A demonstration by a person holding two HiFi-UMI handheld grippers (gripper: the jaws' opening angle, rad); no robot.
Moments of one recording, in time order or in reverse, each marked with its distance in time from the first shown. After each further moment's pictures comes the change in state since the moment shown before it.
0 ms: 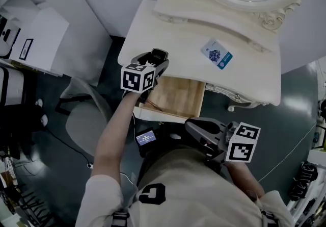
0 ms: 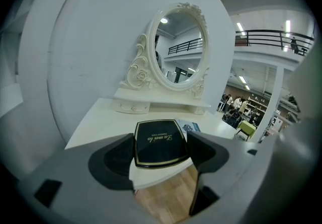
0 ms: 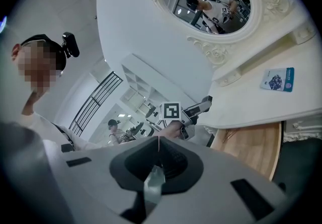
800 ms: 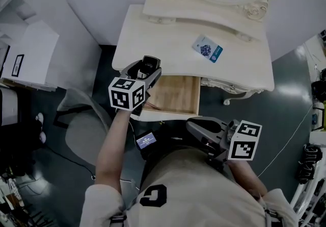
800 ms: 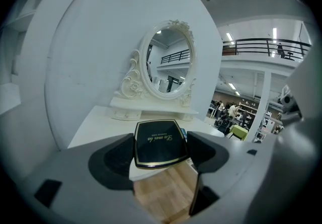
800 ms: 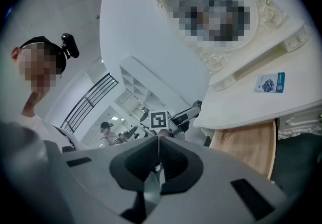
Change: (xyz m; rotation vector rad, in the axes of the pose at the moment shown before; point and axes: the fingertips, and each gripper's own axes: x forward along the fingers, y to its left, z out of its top) left arm -0.059 -0.026 0.001 0.024 -0.100 -0.092; right arm 0.002 0.025 -0.014 -0.019 -0.068 -0.083
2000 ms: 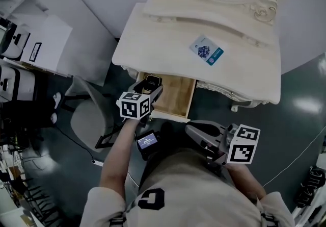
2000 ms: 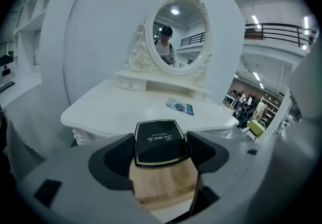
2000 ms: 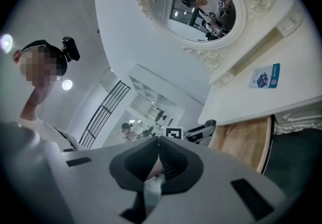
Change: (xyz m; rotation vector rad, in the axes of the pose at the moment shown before) left arm 0.039 -0.057 -0.099 -0.107 0.186 0.230; right arm -0.098 -0.048 0.017 0.088 0.020 0.202
